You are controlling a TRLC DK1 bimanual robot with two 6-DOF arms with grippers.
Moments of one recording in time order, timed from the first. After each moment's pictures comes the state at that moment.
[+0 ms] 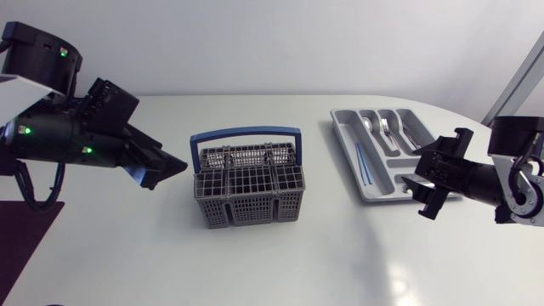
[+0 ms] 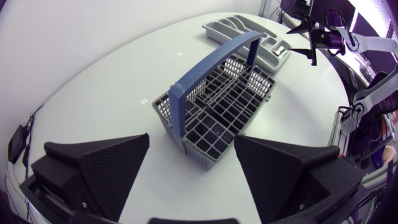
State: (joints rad) left arm -0.22 1.20 0.97 -0.62 0.32 0.37; right arm -0.13 1.31 0.56 0.11 -0.25 -1.26
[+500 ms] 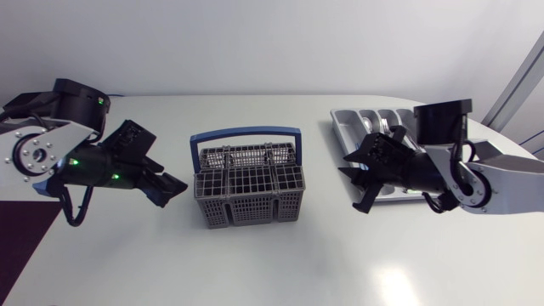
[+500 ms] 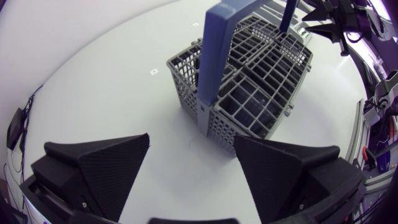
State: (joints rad) left arm -0.16 1.36 0.81 -0.39 0.26 0.42; right arm 0.25 1.41 0.66 0.10 -0.26 -0.80
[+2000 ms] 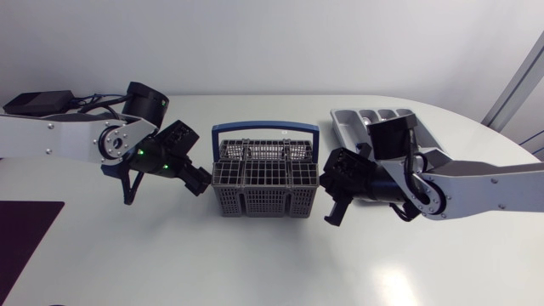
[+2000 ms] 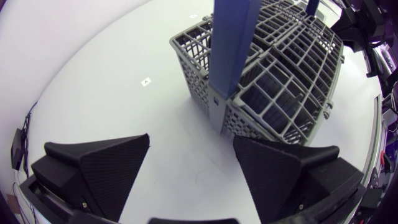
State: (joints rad) left arm -0.29 1.66 0.96 -0.26 0.15 0.40; right arm 0.41 1.55 0.67 0.15 -0.20 -0.68
